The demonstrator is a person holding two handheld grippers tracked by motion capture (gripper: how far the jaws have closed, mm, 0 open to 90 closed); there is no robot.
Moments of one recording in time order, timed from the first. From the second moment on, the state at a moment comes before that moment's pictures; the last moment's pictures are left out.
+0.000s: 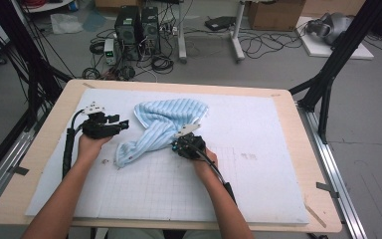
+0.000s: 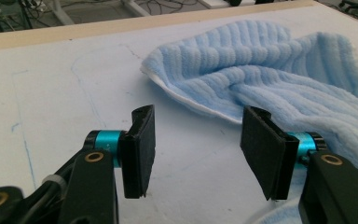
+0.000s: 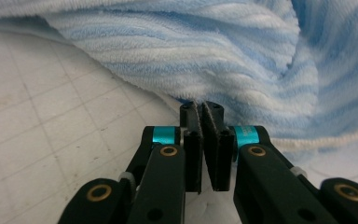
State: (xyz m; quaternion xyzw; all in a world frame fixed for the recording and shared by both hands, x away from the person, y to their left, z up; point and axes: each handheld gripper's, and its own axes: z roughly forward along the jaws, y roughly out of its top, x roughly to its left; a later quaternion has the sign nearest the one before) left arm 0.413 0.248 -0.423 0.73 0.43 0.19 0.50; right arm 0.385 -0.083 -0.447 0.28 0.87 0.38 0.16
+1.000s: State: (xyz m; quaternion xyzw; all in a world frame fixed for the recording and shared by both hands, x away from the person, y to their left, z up) left arm 0.385 0.170 -0.433 0.77 0.34 0.10 0.53; right arm 0.358 -0.249 -0.425 0.43 0.77 0.43 0.20
